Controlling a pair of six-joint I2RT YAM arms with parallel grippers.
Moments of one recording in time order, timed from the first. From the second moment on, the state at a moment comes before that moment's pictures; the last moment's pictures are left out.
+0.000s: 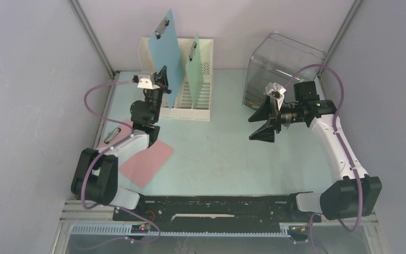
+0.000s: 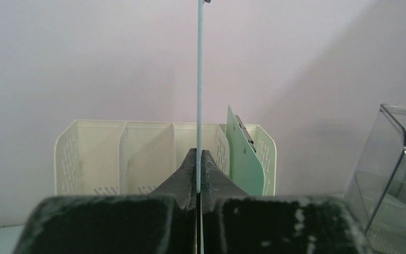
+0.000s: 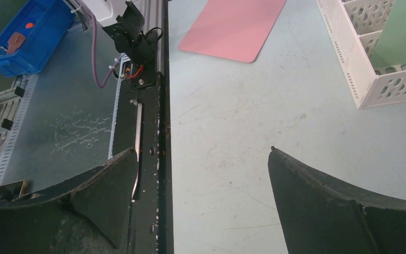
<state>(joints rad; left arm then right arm) -0.32 1.39 0.75 1.14 -0.11 -0.05 0.09 1.31 1.26 -0.98 -1.33 -0.72</state>
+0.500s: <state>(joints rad) -0.32 1.78 0.97 1.32 -0.15 -0.05 0.10 1.30 1.26 -0.98 -1.31 -0.72</state>
